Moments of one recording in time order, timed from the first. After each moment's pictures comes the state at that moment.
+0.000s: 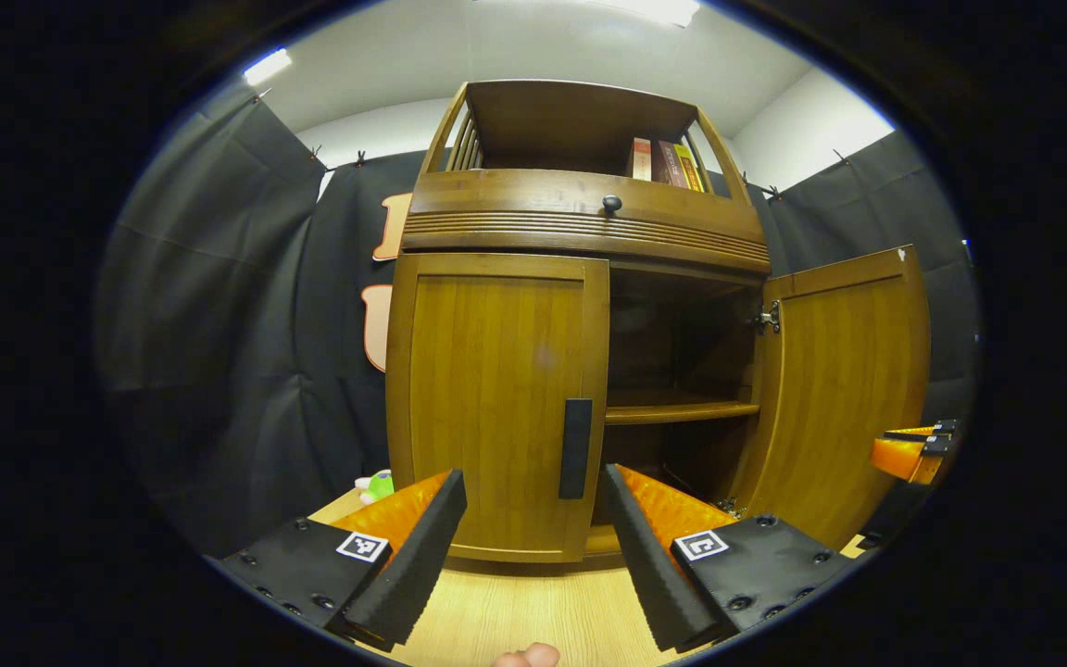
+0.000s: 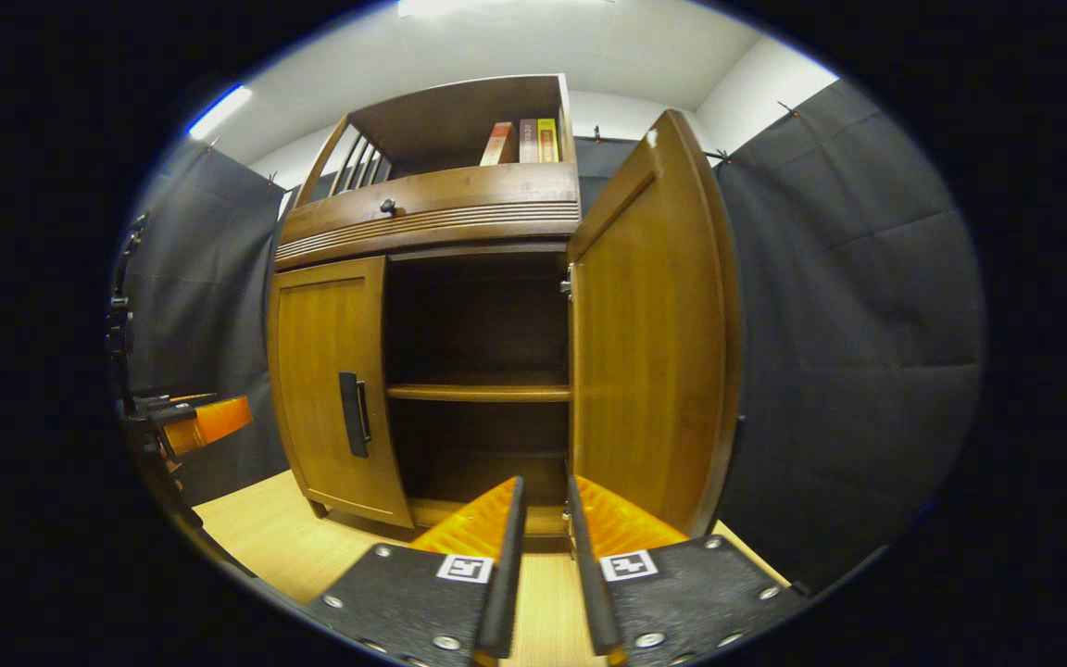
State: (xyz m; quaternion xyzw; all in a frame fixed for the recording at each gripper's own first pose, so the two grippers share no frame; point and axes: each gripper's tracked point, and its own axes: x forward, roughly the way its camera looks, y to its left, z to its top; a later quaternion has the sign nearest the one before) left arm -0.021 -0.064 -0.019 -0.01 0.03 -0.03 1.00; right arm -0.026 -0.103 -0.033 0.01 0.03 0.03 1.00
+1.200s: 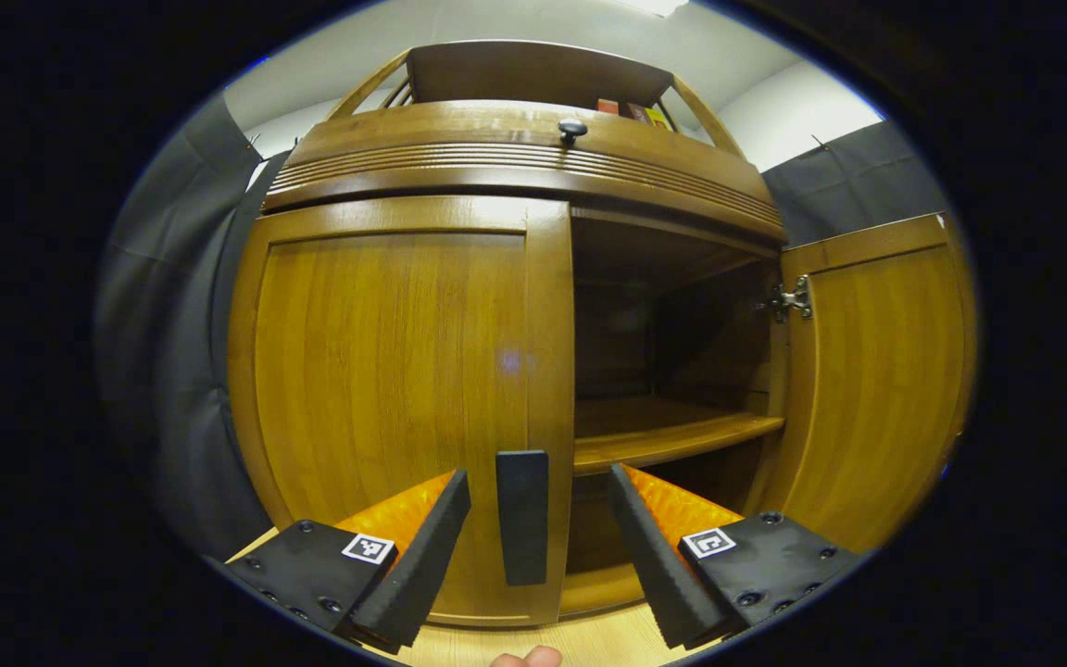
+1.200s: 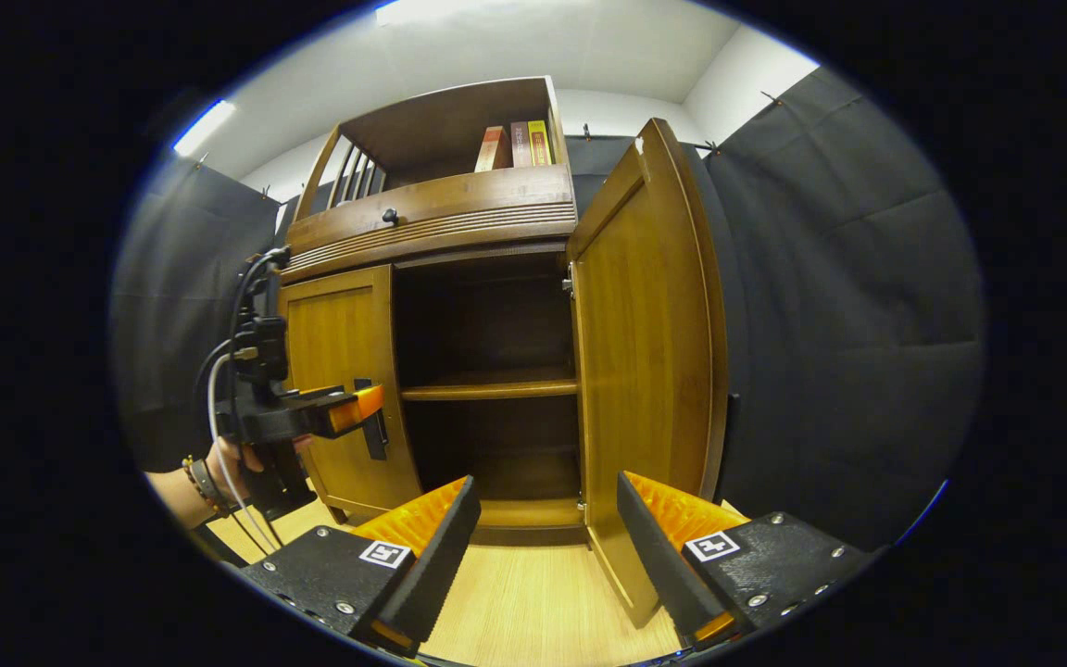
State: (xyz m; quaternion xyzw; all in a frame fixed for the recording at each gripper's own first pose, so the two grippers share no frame) left arm 0.144 -0.127 -0.047 0.00 0.03 -0.11 0.99; right arm -0.051 -0.101 -0.031 0.04 0.04 0.02 1.00
